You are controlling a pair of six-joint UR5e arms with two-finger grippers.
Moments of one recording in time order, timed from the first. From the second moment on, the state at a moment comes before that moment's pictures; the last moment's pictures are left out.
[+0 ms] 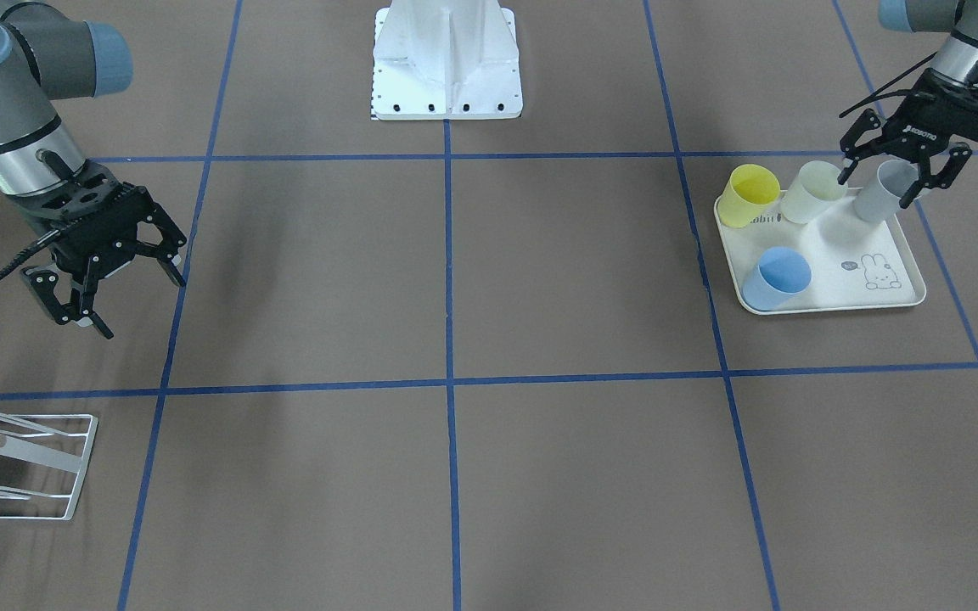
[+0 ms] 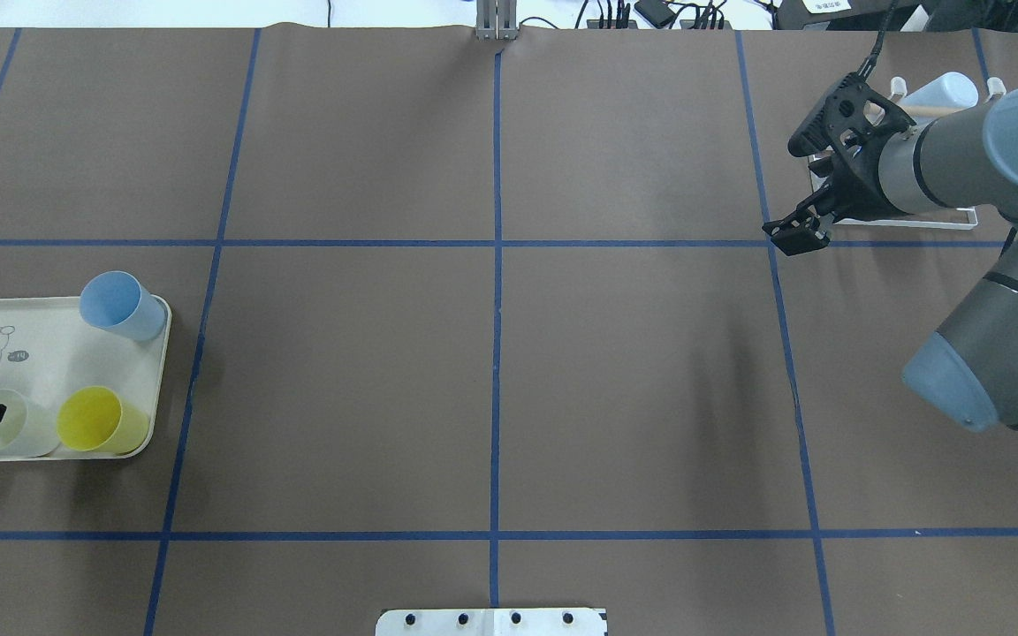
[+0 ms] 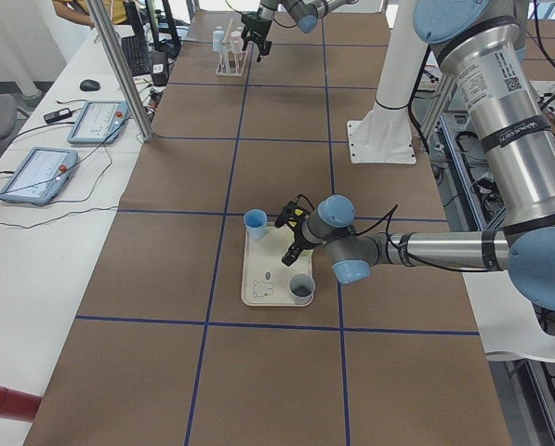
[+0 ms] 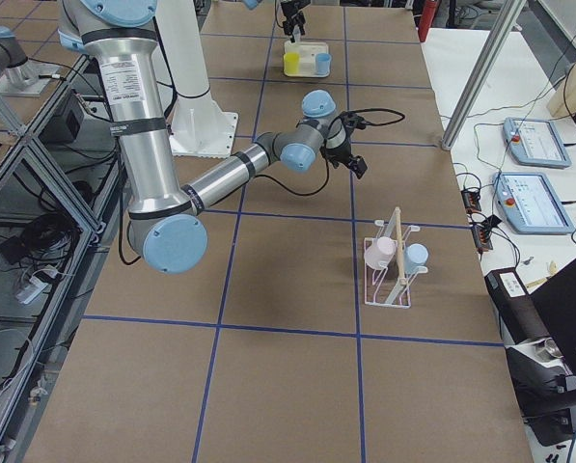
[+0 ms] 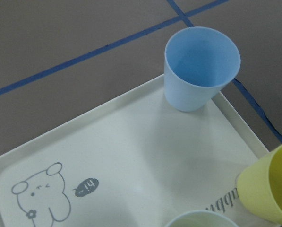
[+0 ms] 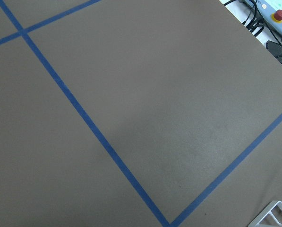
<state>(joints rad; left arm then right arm) -0.77 -1.14 -1.82 -2.78 -1.91 -0.63 0.88 -1.36 1.88 -1.13 1.90 0.12</state>
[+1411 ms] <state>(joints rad) -0.87 -1.14 -1.82 -2.79 -1.99 -0.63 0.87 -1.37 1.88 -1.12 1.90 0.12</state>
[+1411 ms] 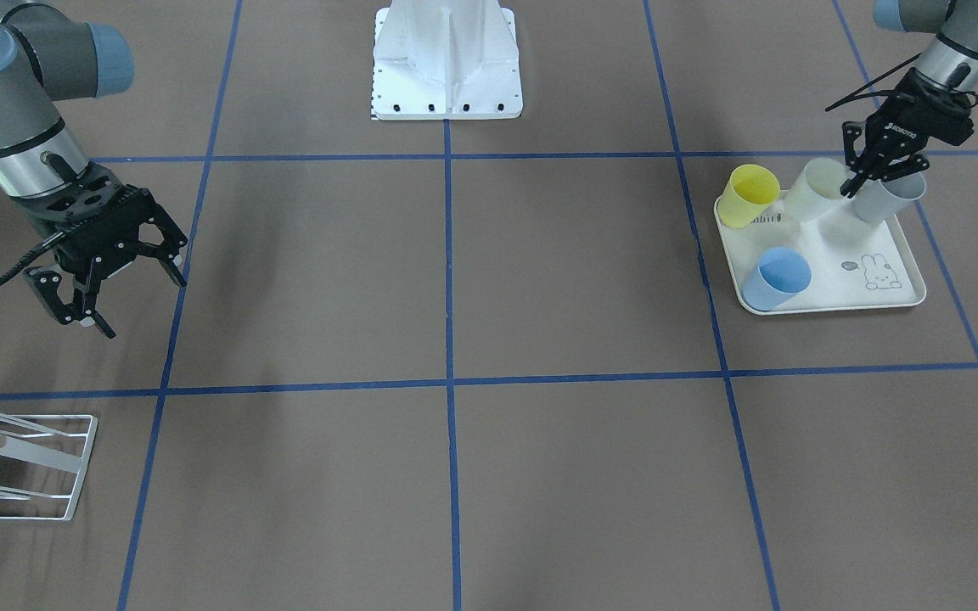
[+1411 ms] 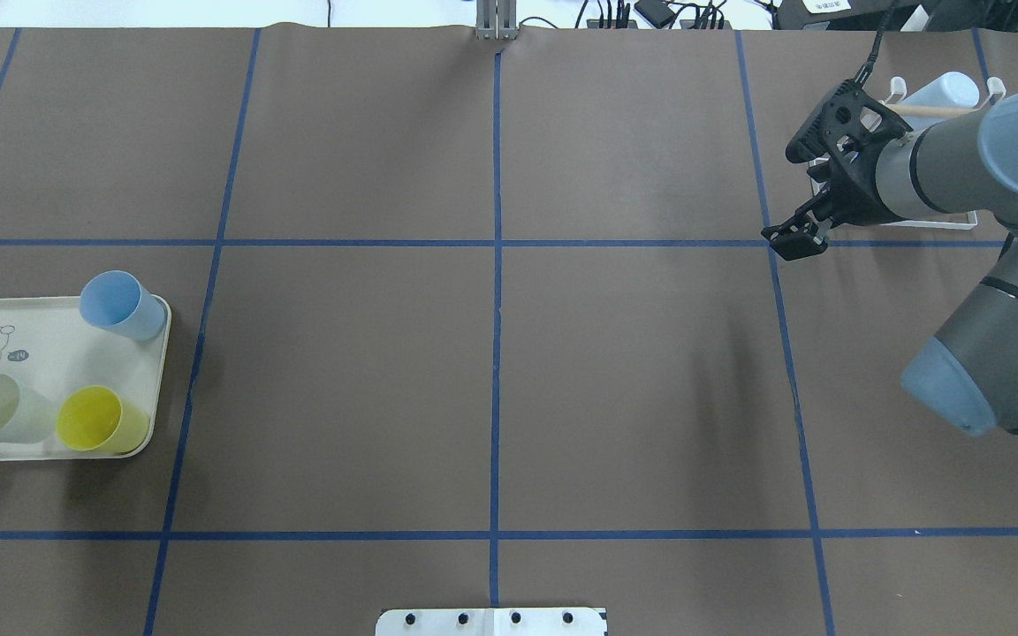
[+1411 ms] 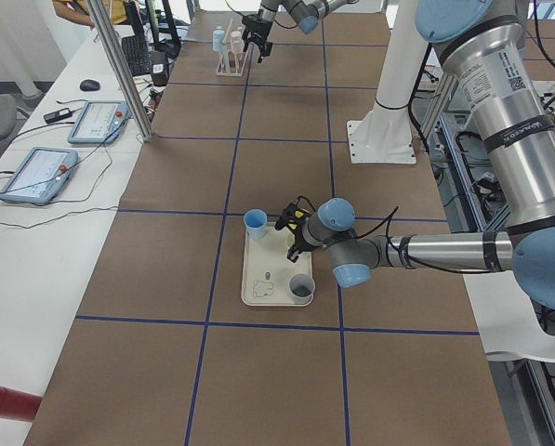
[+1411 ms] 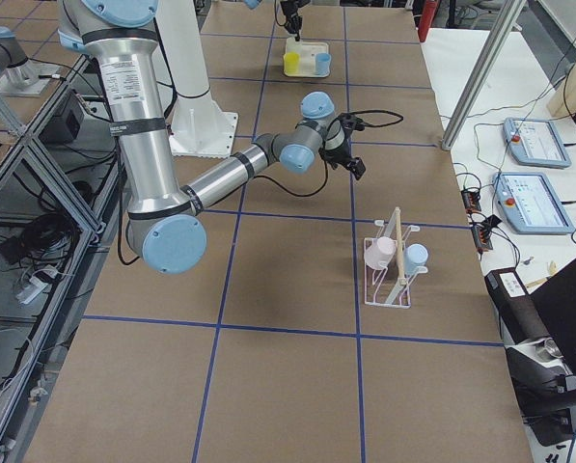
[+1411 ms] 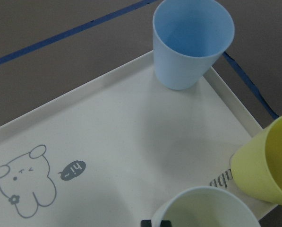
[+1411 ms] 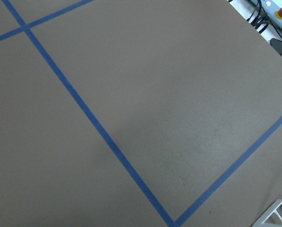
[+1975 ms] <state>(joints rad) -1.06 -1.24 -2.04 -2.55 -2.22 -0.75 0.78 -1.36 1.88 -0.97 1.89 0.21</state>
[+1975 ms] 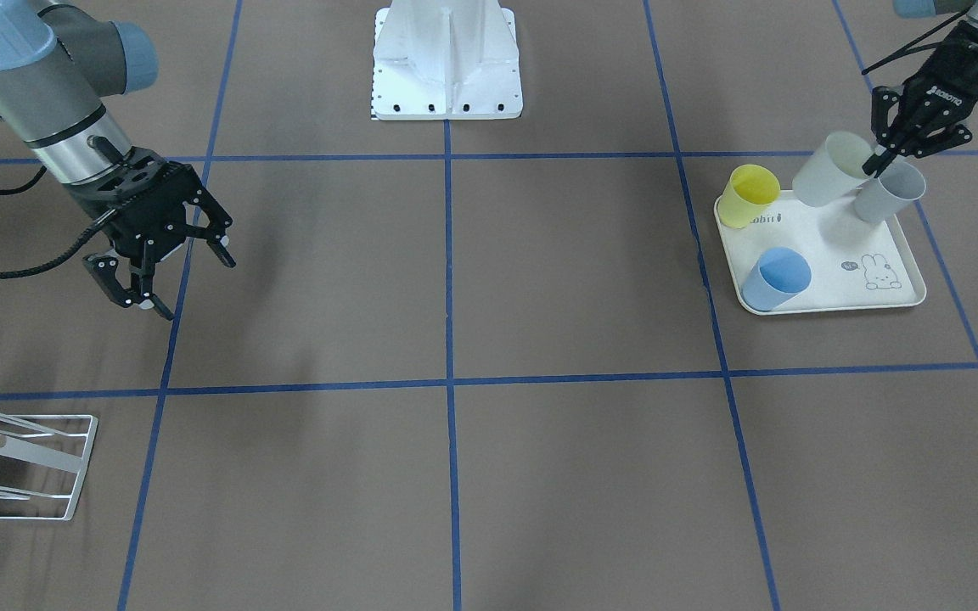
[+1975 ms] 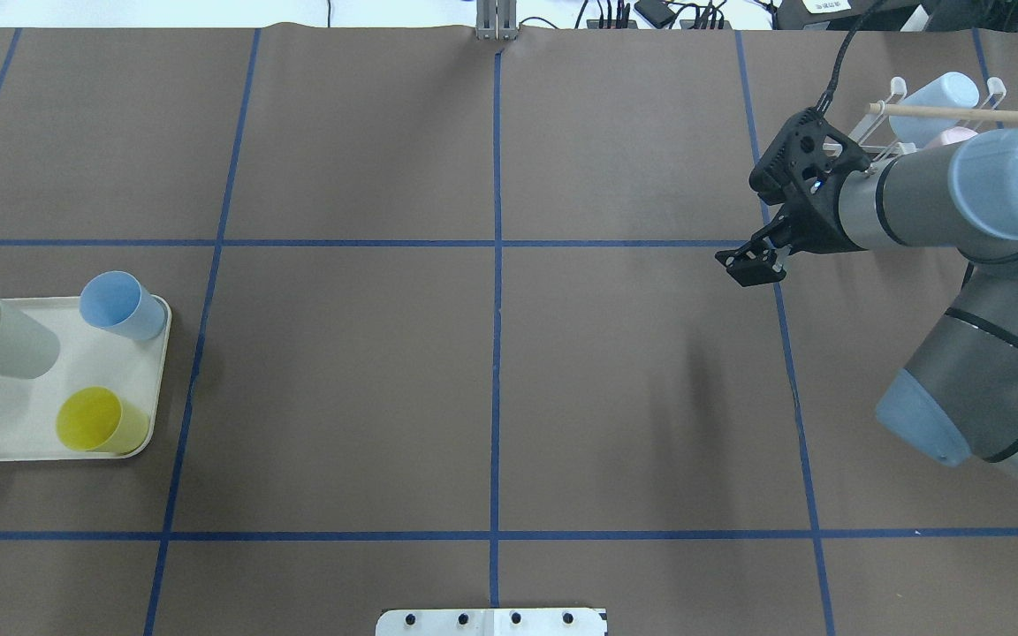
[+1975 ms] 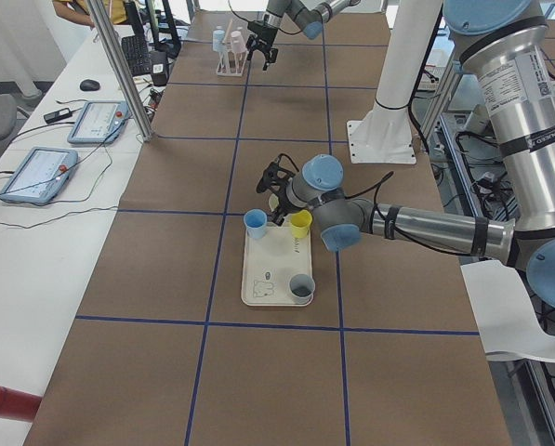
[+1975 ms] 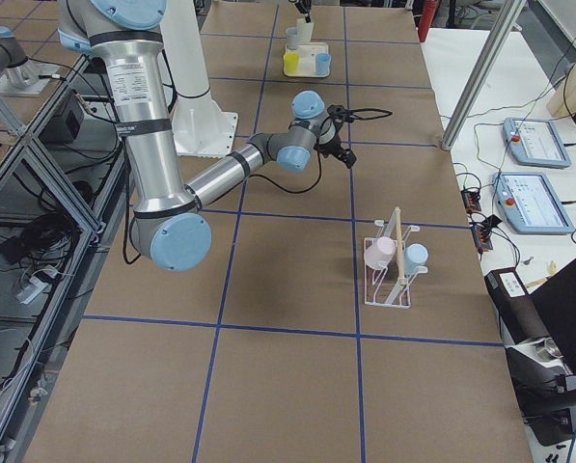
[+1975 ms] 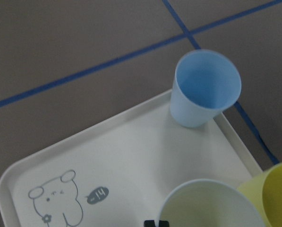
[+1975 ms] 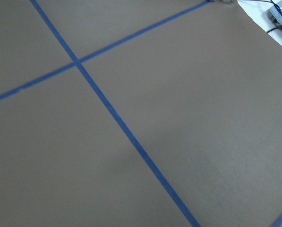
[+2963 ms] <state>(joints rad) -0.87 -1.80 -2.09 -2.54 -2.31 -1.67 0.47 -1.12 1.88 -0.85 1.64 0.41</state>
